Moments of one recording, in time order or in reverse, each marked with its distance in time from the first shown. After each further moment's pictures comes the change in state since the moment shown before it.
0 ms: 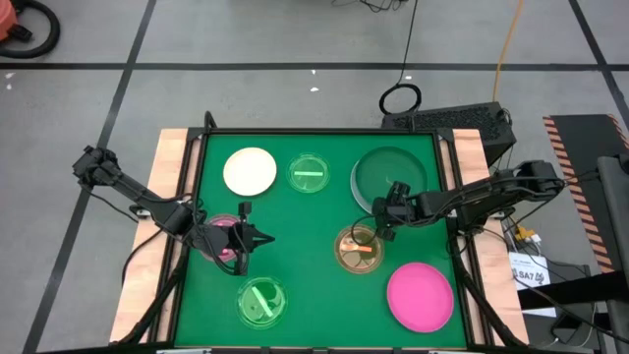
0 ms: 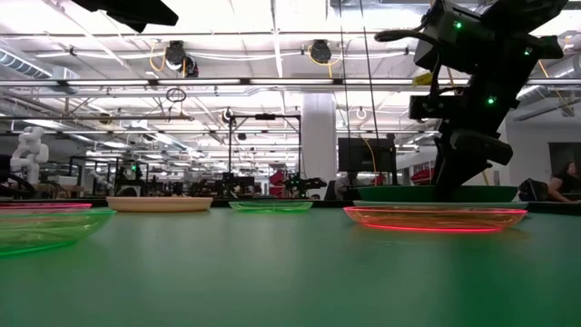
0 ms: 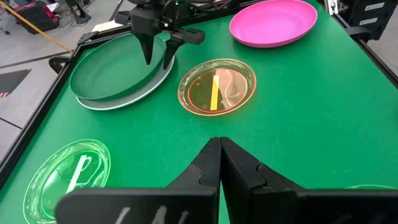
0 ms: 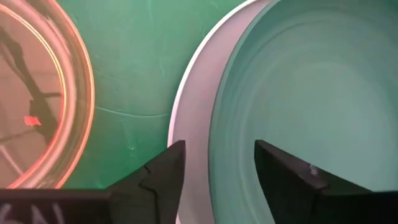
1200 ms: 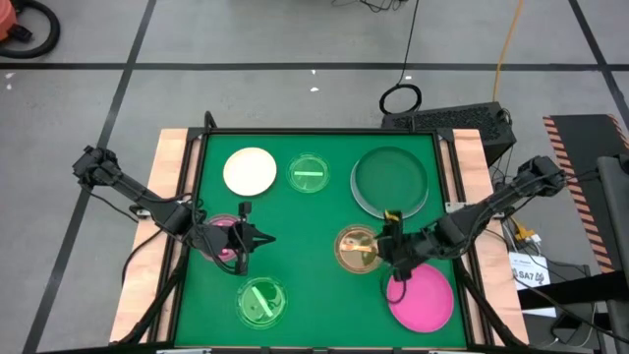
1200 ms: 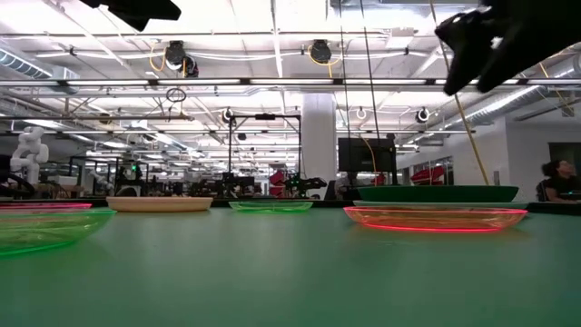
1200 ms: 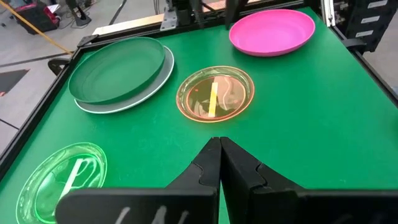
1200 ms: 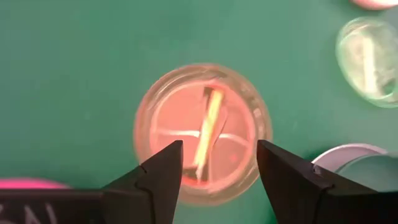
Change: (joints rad) left arm 0.000 0.000 0.000 0.030 0.000 -0.013; right arm 0.427 -0.070 0.295 -0.194 -0.068 -0.091
